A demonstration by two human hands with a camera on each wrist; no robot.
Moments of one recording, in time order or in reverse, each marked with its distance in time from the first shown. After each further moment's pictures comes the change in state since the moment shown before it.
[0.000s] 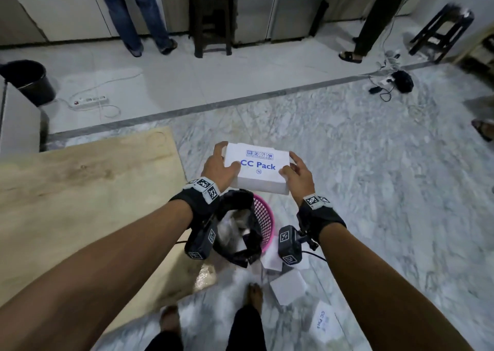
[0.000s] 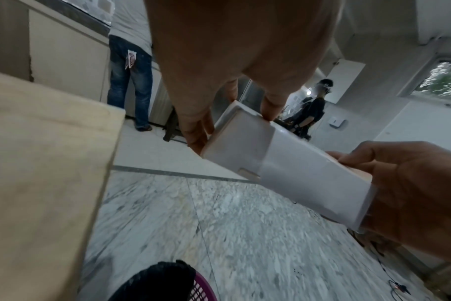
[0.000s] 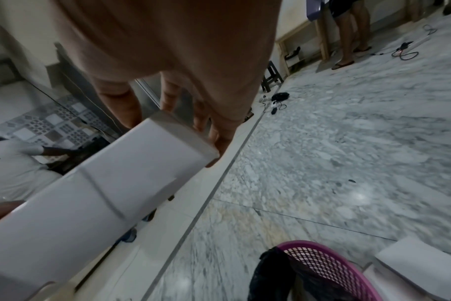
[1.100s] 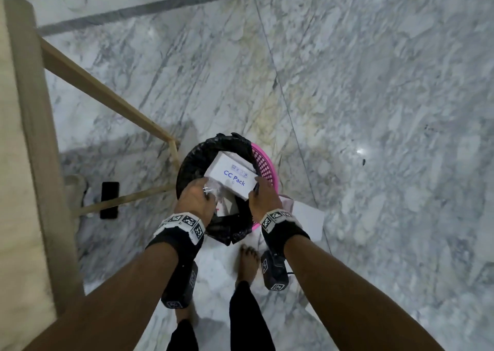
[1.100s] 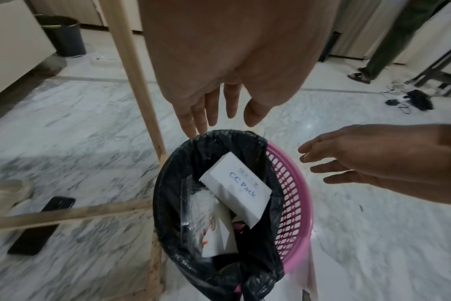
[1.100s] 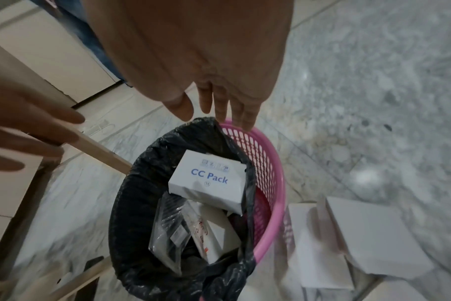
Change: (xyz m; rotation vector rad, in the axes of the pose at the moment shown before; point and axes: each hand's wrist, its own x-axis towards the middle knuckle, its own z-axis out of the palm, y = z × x) left_hand 0.087 -0.249 0.222 0.373 -0.039 -0.459; right_hand 0.147 0.328 0.040 -0.730 -0.476 0.149
